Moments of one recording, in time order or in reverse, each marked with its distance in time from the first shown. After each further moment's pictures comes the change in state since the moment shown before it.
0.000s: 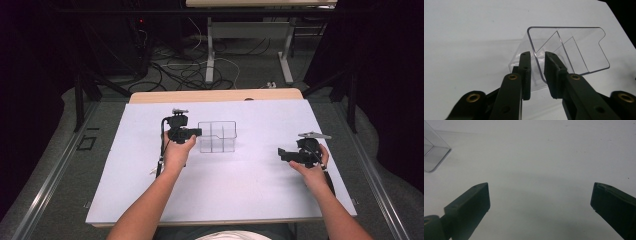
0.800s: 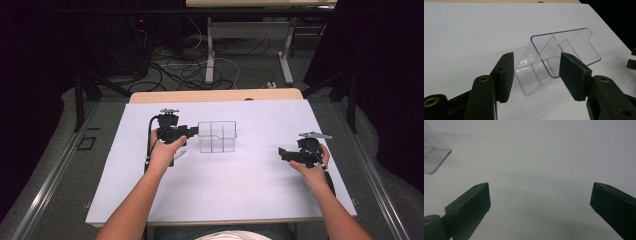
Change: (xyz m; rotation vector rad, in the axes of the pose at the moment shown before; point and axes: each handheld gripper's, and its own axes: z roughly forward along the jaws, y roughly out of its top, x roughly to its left) left arm 0.022 0.000 -0.024 -0.051 -0.072 0.135; right arm 0.000 0.001 -0.002 -0.008 -0.005 0.004
